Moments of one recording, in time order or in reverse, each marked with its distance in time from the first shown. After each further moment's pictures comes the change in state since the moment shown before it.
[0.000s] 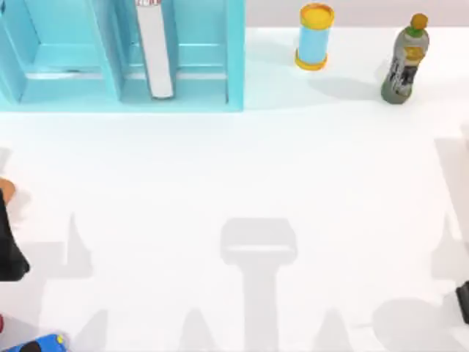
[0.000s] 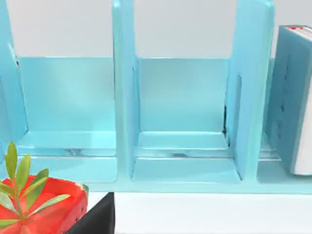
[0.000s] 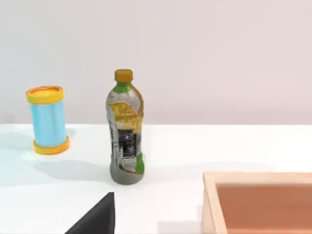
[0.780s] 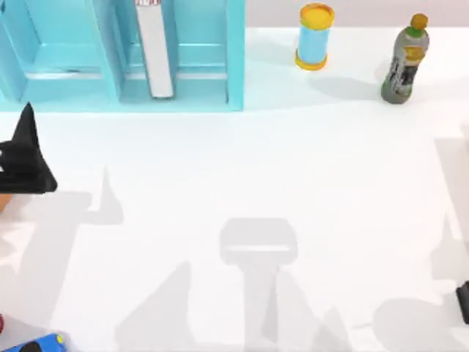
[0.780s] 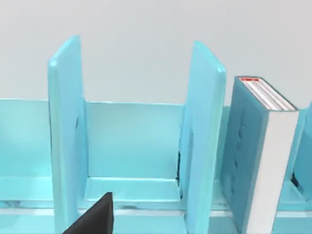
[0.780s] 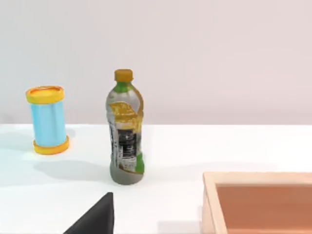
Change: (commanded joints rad) left arm -0.172 0.656 0.233 0.434 -0.091 -0.048; right arm 0.000 0.000 0.000 0.000 0.000 0.000
